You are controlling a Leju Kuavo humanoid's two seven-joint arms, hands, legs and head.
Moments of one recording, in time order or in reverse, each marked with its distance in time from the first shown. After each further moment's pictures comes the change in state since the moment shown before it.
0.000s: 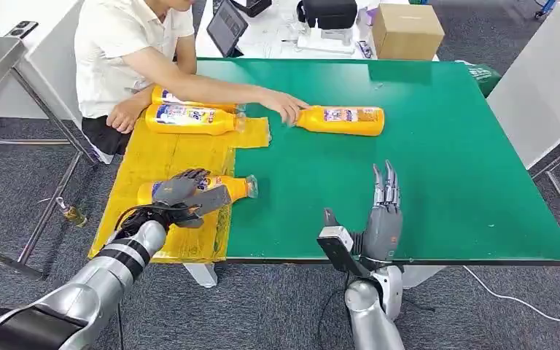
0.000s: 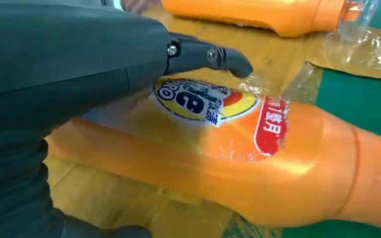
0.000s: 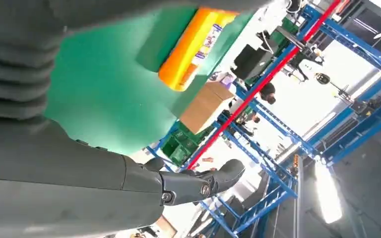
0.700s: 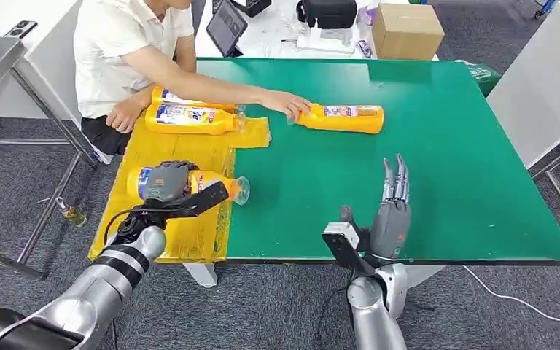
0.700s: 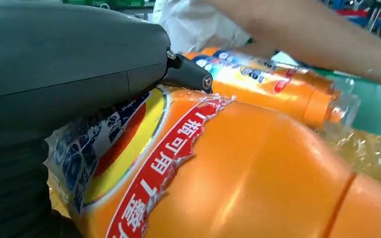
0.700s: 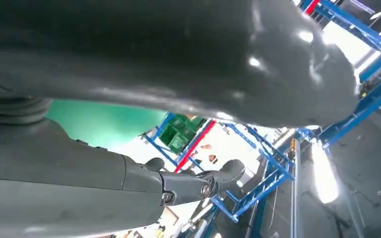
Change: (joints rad) left arm 0.066 0.020 -0.032 -0.145 -0.114 0.266 0.046; right arm 0.001 0.025 -0.018 -0.065 0.010 0.000 0.000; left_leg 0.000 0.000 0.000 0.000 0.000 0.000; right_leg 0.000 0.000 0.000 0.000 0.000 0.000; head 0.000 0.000
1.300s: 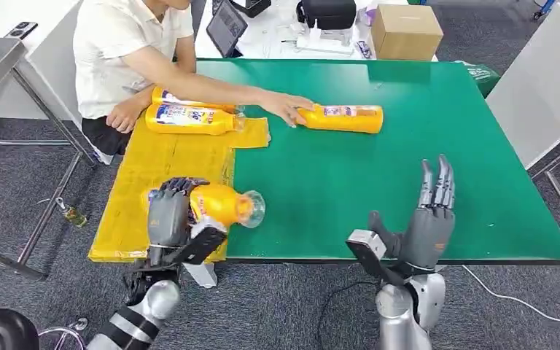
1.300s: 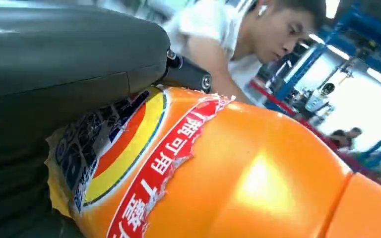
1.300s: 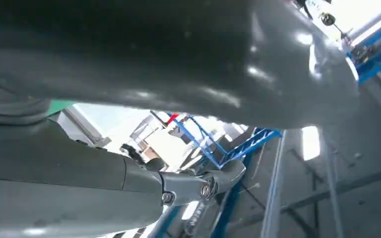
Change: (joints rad) left arm 0.372 0.007 -0.061 -0.553 0.128 0.285 -0.061; right arm 0.064 -0.024 -0.088 -0.208 0.096 0.000 0.000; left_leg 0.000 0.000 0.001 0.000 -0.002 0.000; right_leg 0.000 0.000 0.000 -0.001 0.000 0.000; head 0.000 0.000
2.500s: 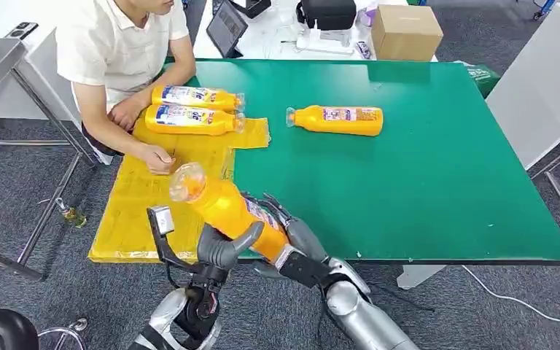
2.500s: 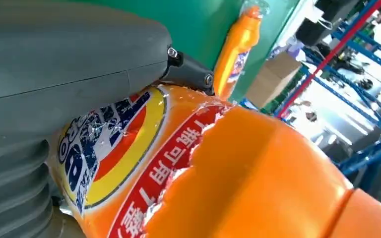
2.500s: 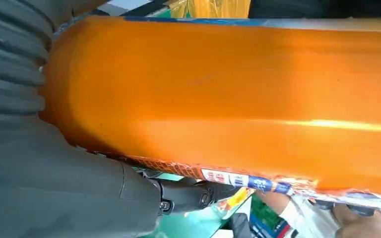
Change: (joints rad) left arm 0.122 -0.147 -0.103 -0.134 1.555 -0.521 -0.191; right arm -0.191 -0.283 0.795 0.433 -0.616 0.615 0.097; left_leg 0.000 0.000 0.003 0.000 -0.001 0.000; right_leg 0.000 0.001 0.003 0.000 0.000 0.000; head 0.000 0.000
